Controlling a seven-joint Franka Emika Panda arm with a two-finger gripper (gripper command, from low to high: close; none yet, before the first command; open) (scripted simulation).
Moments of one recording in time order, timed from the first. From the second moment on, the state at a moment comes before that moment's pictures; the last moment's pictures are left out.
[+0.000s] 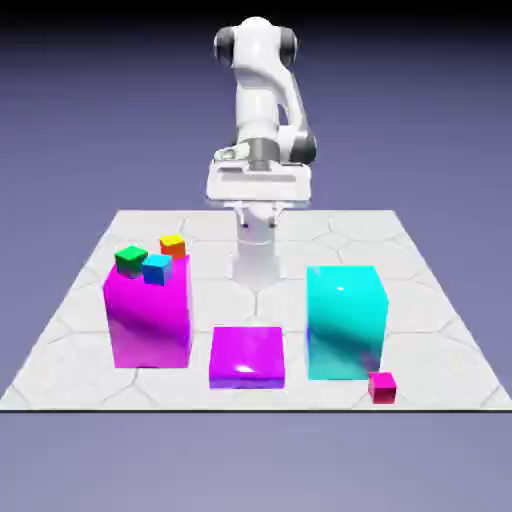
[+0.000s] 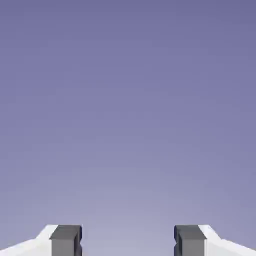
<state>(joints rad) 0.02 -0.53 0.01 -2.77 0.00 3.00 0.76</state>
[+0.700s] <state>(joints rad) 0.15 0.23 0.14 -2.07 0.02 2.33 1.00</state>
